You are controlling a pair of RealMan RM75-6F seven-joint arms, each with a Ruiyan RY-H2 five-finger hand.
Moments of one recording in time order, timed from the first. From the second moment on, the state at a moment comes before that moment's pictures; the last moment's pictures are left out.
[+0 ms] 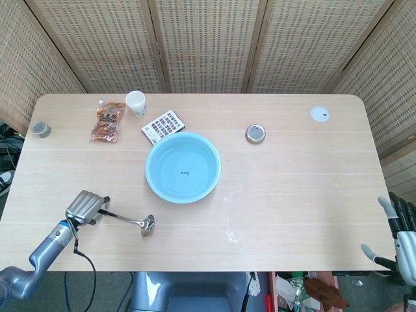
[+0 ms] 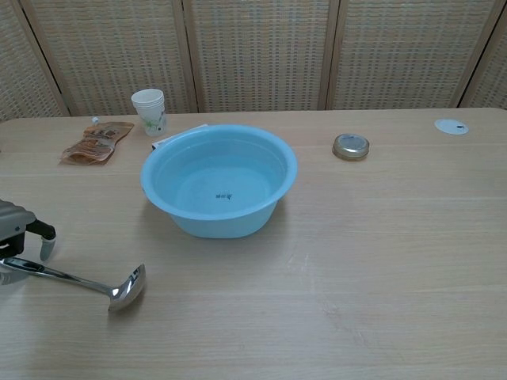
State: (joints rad) left arm -0.50 -1.53 0.06 -1.01 1.52 0.91 0.05; right arm -0.05 -0.96 0.03 -1.80 -1.57 1.60 0.03
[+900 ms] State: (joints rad) left arm -0.50 -1.56 0.06 -1.00 1.49 0.90 0.09; right arm -0.05 -0.95 0.03 -1.80 -1.57 1.60 0.04
